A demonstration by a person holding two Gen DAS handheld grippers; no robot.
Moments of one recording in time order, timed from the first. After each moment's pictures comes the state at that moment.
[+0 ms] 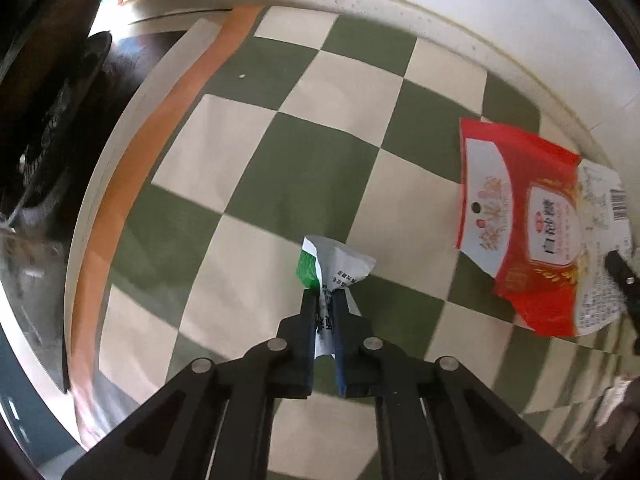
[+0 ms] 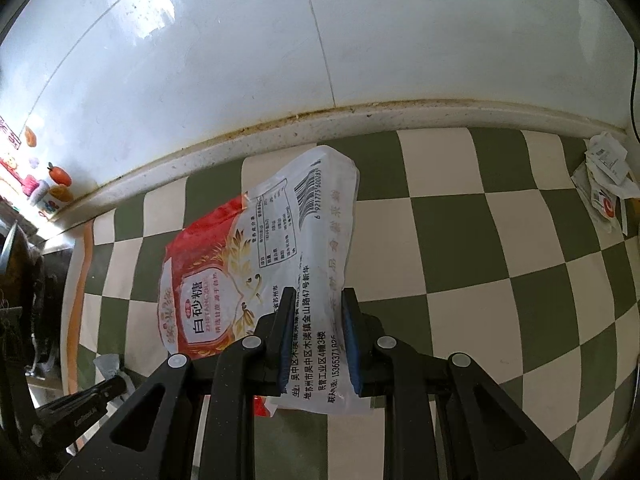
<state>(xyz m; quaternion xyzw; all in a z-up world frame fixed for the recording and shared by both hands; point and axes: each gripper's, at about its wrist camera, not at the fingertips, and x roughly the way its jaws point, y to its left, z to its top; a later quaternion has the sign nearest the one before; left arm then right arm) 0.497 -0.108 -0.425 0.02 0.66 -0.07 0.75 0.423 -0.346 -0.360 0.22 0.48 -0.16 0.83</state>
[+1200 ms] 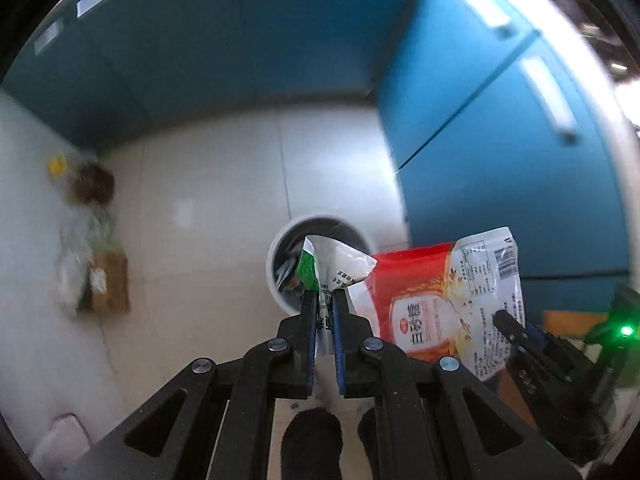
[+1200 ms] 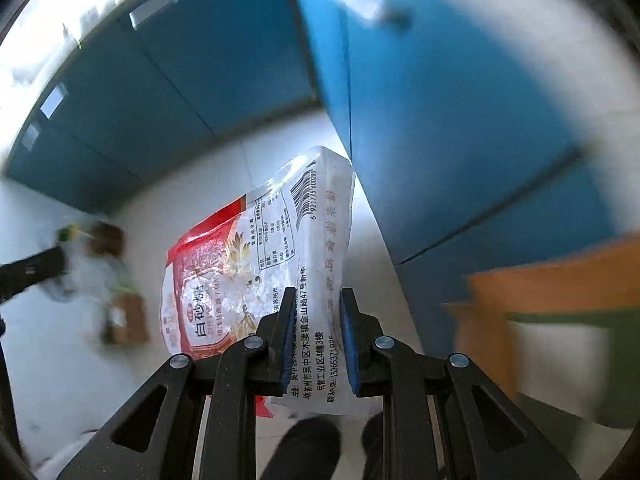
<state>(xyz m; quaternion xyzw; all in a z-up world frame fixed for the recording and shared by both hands) 0.080 0.494 -0.531 -0.33 0.58 0.32 0.67 0.196 0.349 -0.604 -0.22 0.60 0.30 0.71</state>
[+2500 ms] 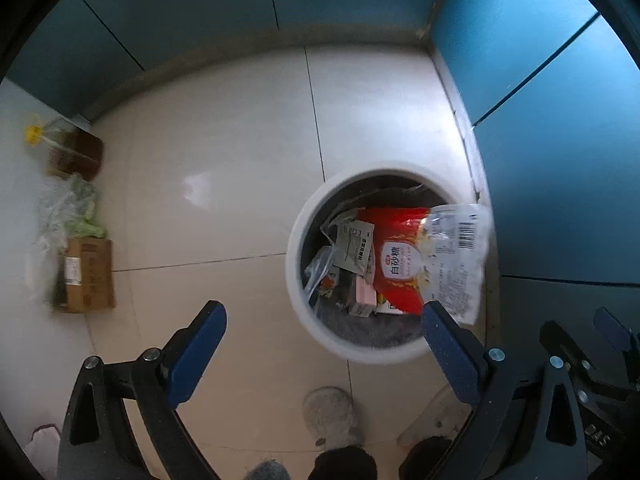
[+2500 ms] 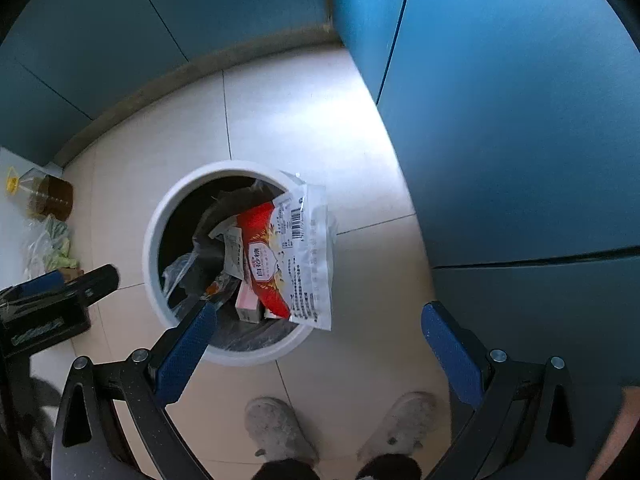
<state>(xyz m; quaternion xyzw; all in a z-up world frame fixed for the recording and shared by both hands) 0.035 0.518 -0.723 -0.30 0.61 0.35 0.65 0.180 0.392 -0.769 -0.26 0.60 0.32 0.69</state>
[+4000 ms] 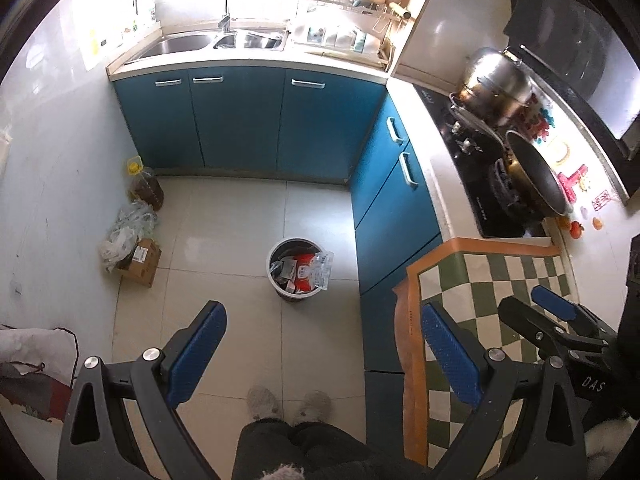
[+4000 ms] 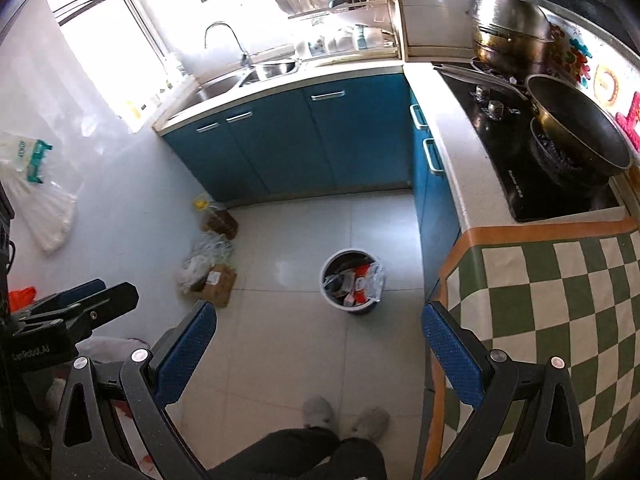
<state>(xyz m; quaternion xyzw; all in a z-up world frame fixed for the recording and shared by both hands) -0.094 0.242 -0.191 -0.32 0.41 0.39 0.76 0.071 0.094 -0.169 -0.17 0.47 0.54 0.68</state>
